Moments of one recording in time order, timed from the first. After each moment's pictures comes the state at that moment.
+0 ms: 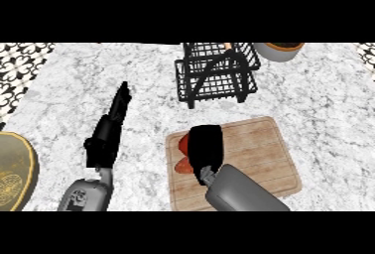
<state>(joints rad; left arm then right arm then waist) -0.18 0.01 -0.12 -1.54 -0.17 0.17 0.05 -0.57 -0.01 0.77 -1.20 1.01 0.26 0.95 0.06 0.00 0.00</state>
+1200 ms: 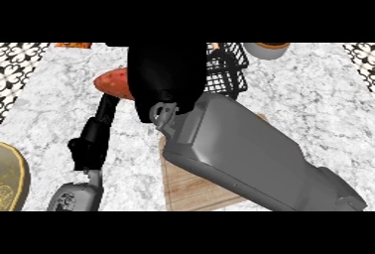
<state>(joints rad) -0.15 0.04 -0.08 -1.55 -0.15 0.16 0.05 -1.20 -0.02 0.48 -1.41 0.80 0.37 1.14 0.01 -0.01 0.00</state>
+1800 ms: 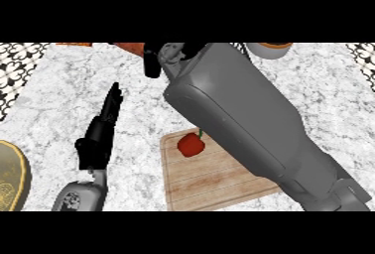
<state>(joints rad) -0.16 0.02 -0.10 -1.56 -0.18 0.18 0.06 -1.33 -0.02 0.32 -1.14 0.84 0.28 1.07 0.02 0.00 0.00</state>
